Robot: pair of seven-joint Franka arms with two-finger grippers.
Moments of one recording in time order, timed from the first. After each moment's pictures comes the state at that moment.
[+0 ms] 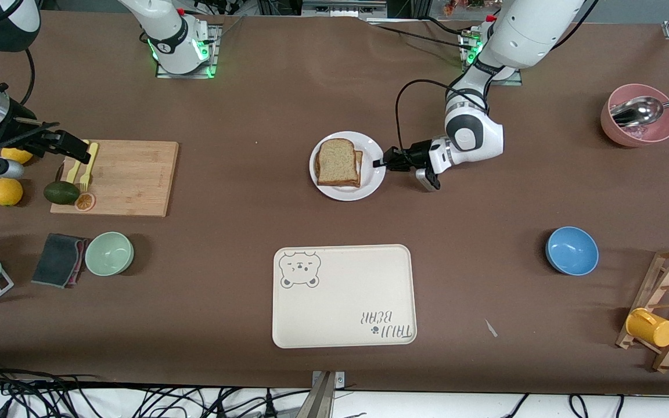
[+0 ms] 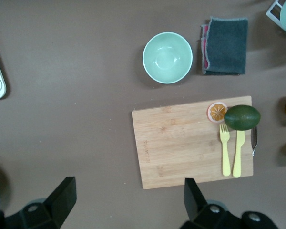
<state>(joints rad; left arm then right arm) -0.28 0.53 -0.21 -2.32 -1.83 2.30 1.25 0.02 0.01 0.00 -1.74 0.00 1.72 0.20</state>
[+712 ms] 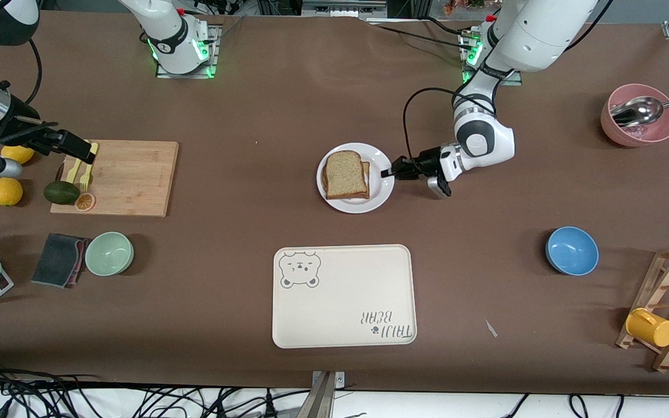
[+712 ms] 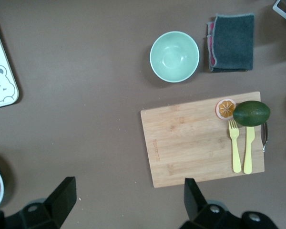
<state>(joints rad) -0.22 0.52 -0.20 -2.29 -1.83 2.30 1.22 0.02 0.01 0.01 -1.73 0.03 1.70 0.22</state>
